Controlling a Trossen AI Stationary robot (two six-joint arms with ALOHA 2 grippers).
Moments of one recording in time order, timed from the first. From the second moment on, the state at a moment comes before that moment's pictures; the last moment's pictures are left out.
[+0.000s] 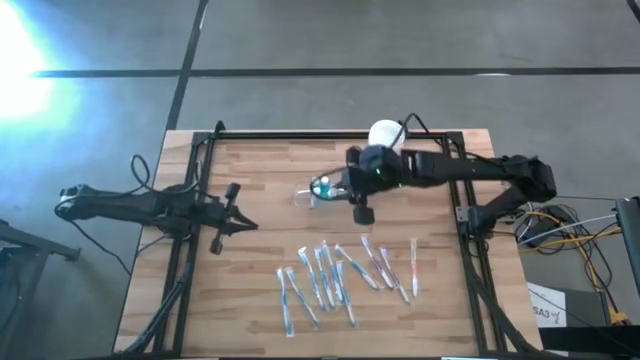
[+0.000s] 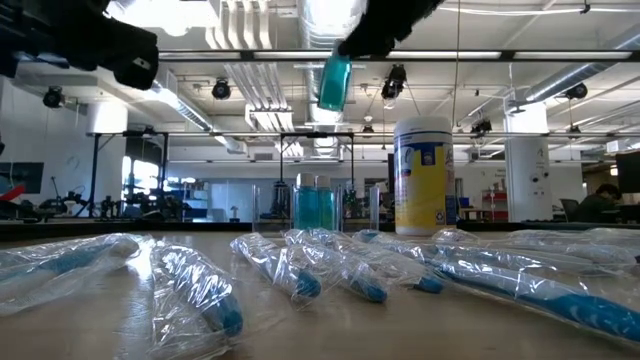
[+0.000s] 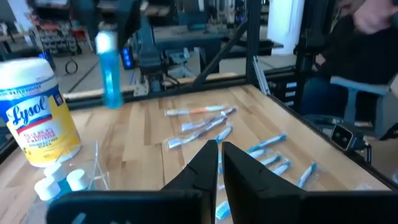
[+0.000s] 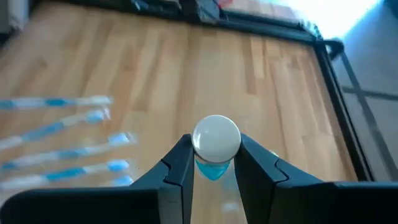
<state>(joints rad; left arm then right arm) -0.07 0.37 0.26 0.04 0.14 0.07 -0.12 1.49 1.32 -0.47 -0.08 -0.20</state>
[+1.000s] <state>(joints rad) -0.07 0.34 0.22 0.05 0.14 0.11 -0.33 1.80 1.40 -0.51 -0.27 -0.44</state>
